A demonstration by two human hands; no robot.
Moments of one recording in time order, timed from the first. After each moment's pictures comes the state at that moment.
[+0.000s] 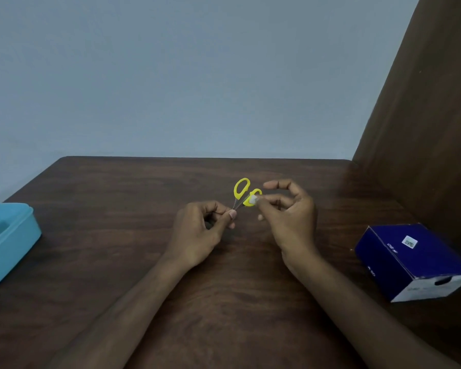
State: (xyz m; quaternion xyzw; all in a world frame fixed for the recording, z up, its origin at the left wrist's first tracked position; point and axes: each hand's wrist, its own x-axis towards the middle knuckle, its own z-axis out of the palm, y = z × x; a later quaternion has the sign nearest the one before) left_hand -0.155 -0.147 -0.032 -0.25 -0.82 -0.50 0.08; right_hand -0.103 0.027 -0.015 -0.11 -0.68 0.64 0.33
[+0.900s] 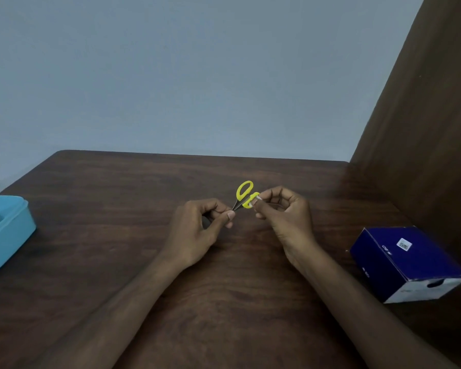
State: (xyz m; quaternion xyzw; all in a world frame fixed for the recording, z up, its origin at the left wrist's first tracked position) left_hand -0.154 -0.150 -0.035 -0.28 -0.82 -0.49 0.10; right_hand -0.113 0.047 -0.030 -0.09 -0.68 0.68 0.26
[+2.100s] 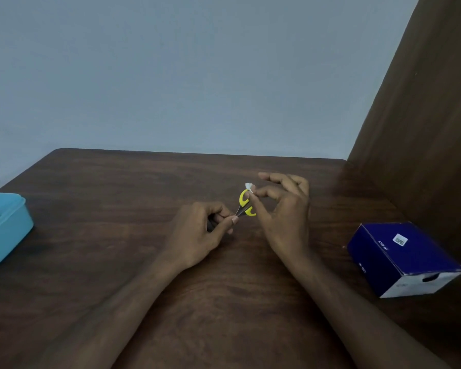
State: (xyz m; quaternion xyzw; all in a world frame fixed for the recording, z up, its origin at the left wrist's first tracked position) left_hand -0.152 -0.148 -0.036 -0.32 -0.84 -0.42 0.09; right_hand -0.111 0.048 -0.032 -0.01 -0.84 0.29 0.46
